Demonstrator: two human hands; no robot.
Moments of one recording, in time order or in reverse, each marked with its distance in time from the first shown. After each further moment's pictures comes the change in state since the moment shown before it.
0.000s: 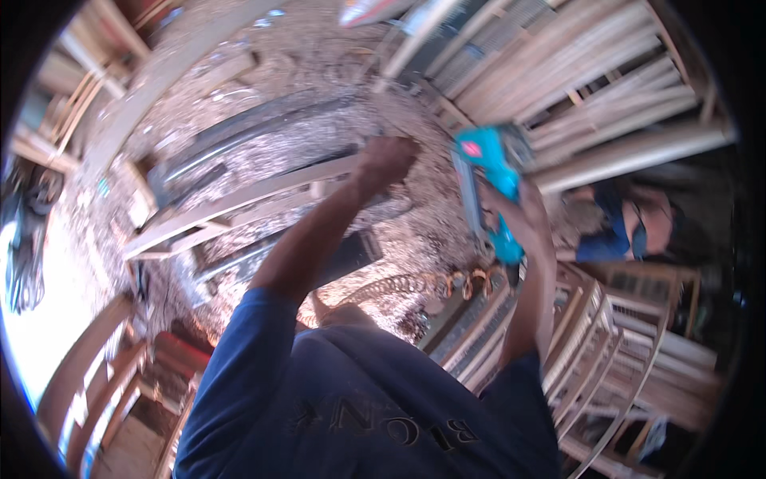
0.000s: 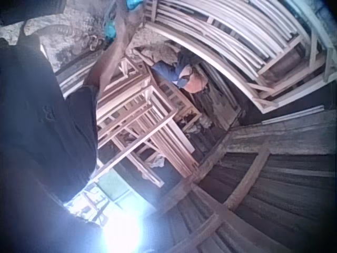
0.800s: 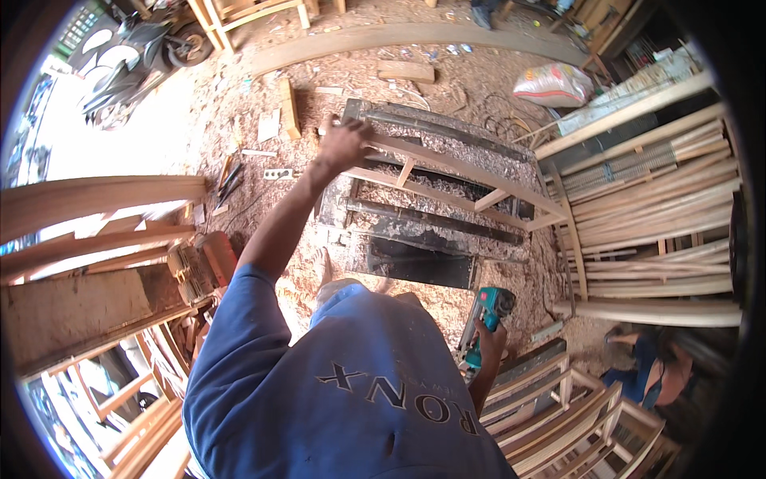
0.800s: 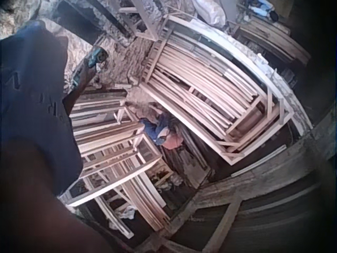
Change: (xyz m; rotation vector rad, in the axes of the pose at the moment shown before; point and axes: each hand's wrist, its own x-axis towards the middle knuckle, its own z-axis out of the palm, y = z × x) left_hand -0.417 -0.188 -0.180 0.441 0.098 -0.709; right_hand -0.180 0.153 0.227 0.078 -0.095 0.286
